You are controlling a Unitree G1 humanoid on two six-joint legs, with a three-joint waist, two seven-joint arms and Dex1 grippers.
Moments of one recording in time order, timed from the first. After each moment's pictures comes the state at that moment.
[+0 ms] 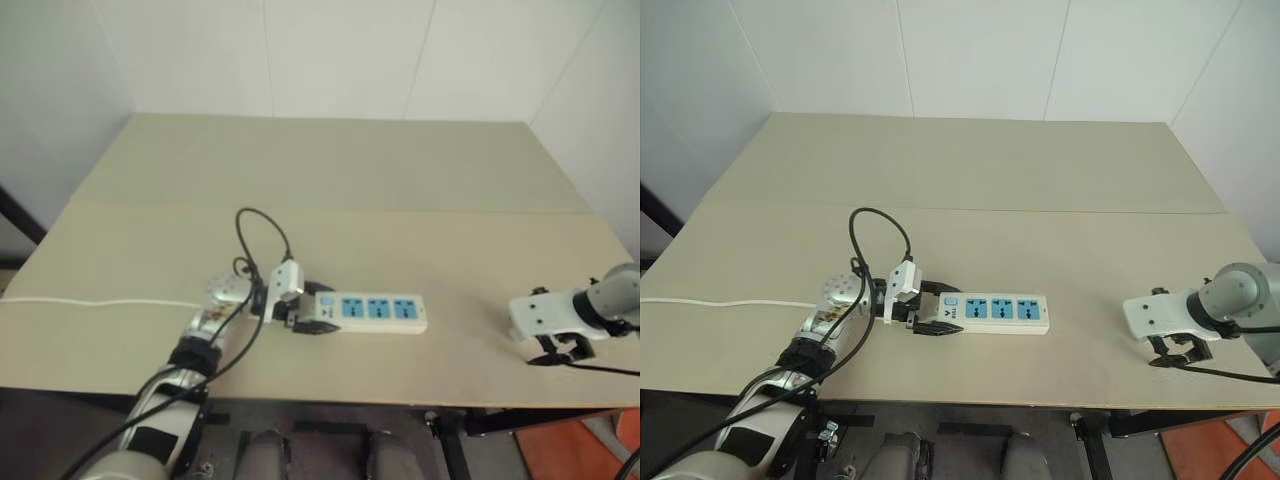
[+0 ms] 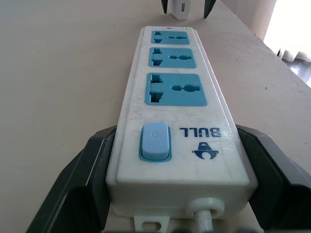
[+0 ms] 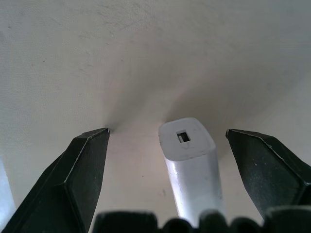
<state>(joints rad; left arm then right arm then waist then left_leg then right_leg) -0.63 0.32 -0.20 0.59 -0.16 -0.17 -1.36 -0.39 -1.24 0.23 0.24 -0.19 -0.19 1.37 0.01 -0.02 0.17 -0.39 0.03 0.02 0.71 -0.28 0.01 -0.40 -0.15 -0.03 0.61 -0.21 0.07</state>
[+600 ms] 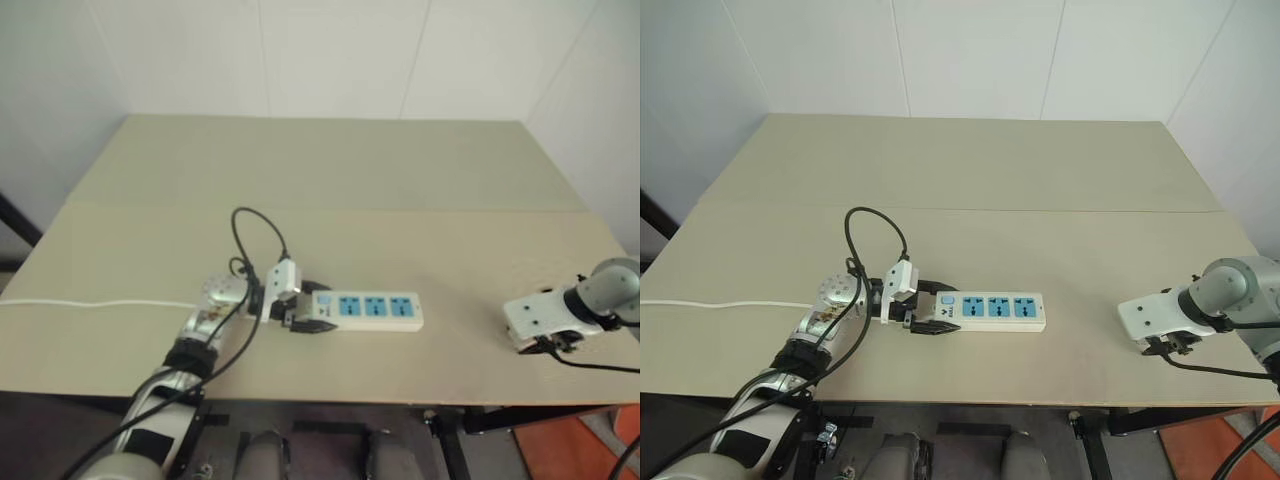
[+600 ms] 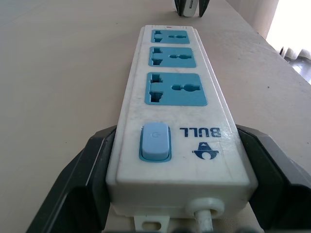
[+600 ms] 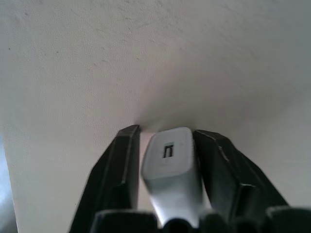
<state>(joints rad) -0.62 0.34 -0.20 0.56 -0.16 -0.13 -1.35 -0.48 -1.20 0.29 0.34 -0.23 -0.31 1.43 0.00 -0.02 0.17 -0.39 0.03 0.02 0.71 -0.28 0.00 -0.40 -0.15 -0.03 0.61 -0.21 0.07</state>
